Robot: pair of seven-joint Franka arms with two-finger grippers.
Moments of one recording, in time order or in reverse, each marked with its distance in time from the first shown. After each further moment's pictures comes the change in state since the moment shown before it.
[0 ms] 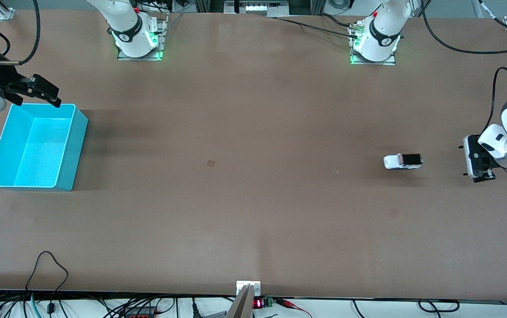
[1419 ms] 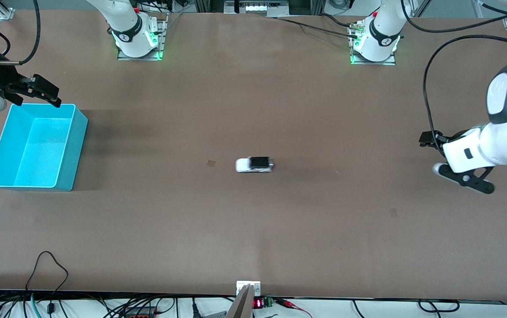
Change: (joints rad) left arm -0.357 -0.052 0.016 0.442 -0.074 -0.513 -1.468; right arm 0.000 0.000 0.000 0.000 0.000 0.000 0.000
